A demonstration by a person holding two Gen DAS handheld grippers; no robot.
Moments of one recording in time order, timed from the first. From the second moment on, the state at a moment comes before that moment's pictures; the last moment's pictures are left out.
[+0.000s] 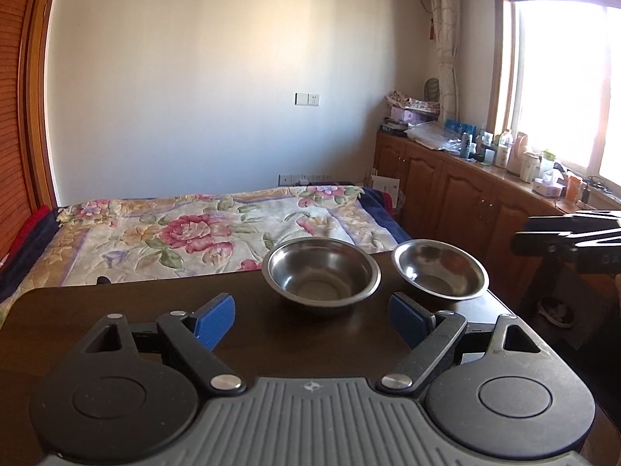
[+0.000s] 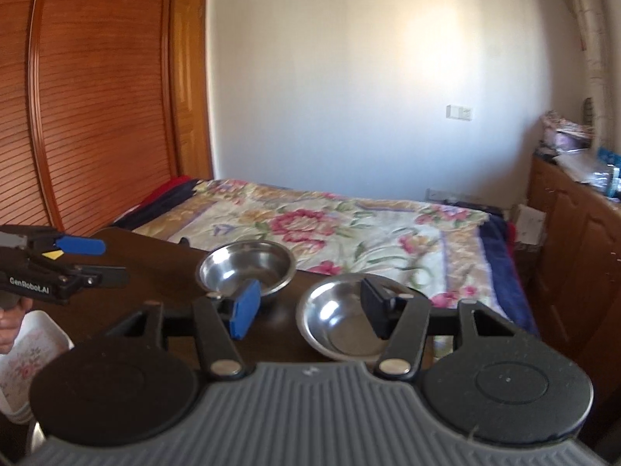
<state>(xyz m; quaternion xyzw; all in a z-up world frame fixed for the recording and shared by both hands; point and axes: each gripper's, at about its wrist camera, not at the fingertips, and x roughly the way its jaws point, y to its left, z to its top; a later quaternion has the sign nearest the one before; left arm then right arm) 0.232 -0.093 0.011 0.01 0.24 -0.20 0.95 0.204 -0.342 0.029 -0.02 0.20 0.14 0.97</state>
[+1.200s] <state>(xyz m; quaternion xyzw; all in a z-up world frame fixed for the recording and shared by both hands) 0.351 -0.107 -0.036 -0.02 0.33 -0.20 0.92 0.326 -0.286 -0.013 -0.03 0.34 0.19 0.92</state>
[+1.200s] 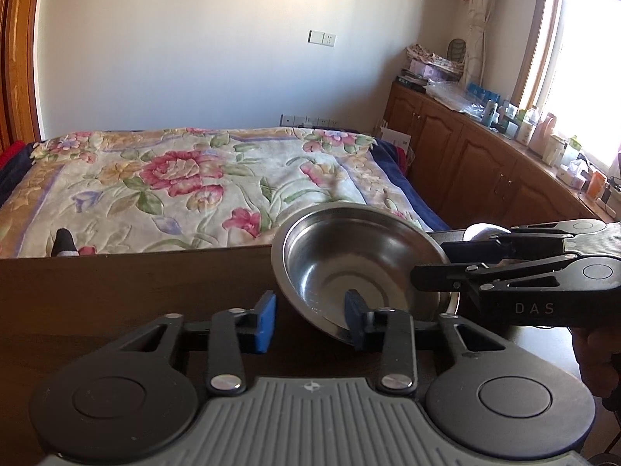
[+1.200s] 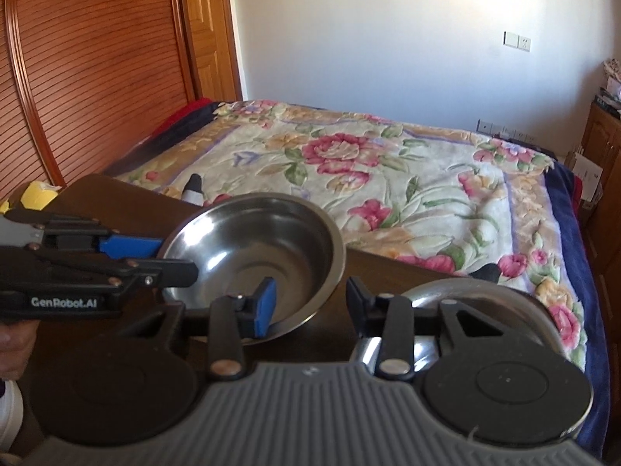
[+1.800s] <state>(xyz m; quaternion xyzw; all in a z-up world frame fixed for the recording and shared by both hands) 0.338 -0.099 -0.019 -0.04 0.34 -0.20 0.92 0.306 -0.292 0.001 0.00 0.34 0.20 0.92</state>
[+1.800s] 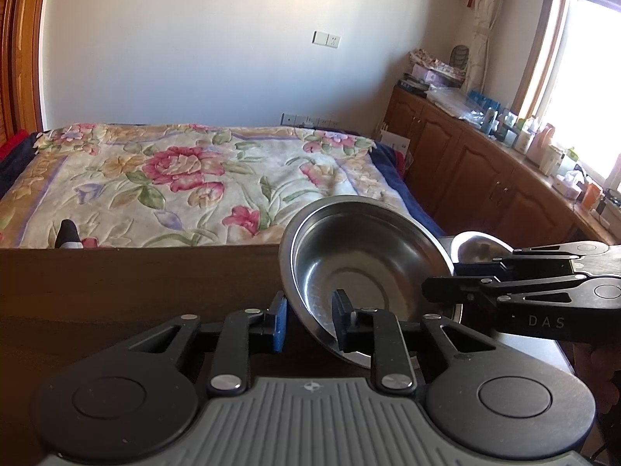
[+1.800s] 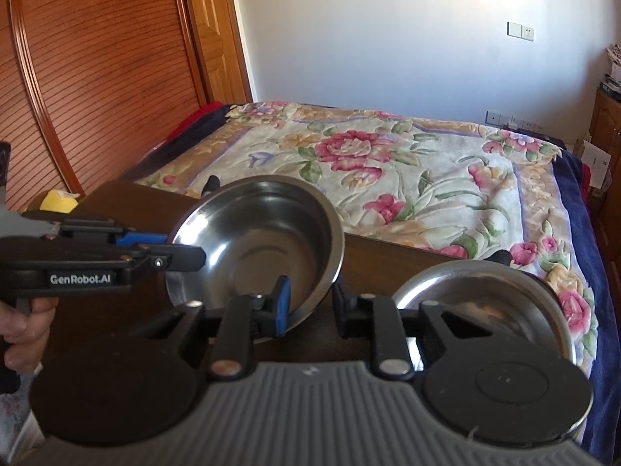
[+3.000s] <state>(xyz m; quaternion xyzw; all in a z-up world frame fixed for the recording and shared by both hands) 0.206 -0.087 0.032 -0.03 0.28 -0.27 0.92 0.185 -0.308 0.030 0.09 0.29 0.18 0.94</state>
